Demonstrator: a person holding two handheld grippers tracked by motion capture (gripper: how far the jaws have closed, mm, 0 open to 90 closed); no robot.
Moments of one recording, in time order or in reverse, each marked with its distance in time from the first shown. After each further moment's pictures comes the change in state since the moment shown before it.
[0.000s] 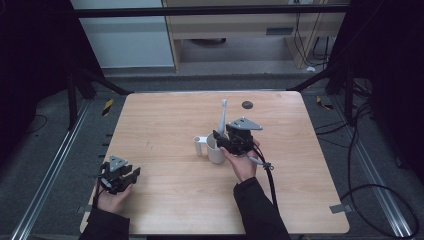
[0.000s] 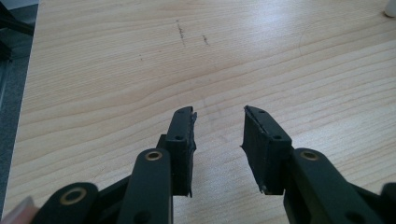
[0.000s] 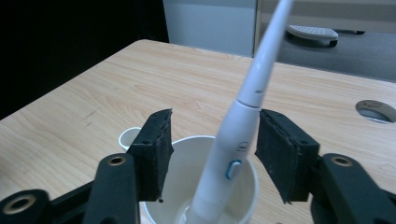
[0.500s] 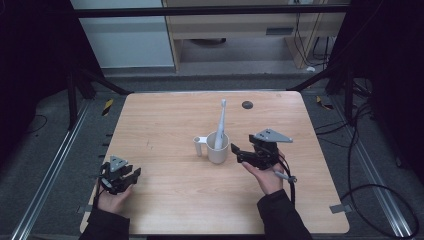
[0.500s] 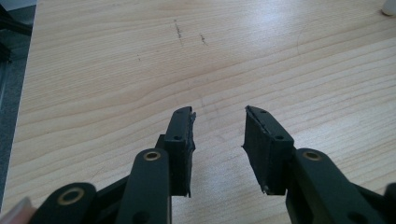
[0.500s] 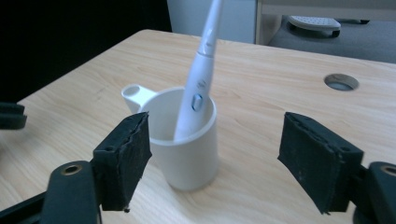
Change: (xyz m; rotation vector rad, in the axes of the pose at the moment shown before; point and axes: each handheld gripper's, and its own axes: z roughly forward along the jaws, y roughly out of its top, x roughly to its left) left arm -0.002 0.000 0.000 0.001 -0.002 0.004; right arm -0.029 -0.019 -0.068 0.020 0.031 0.016
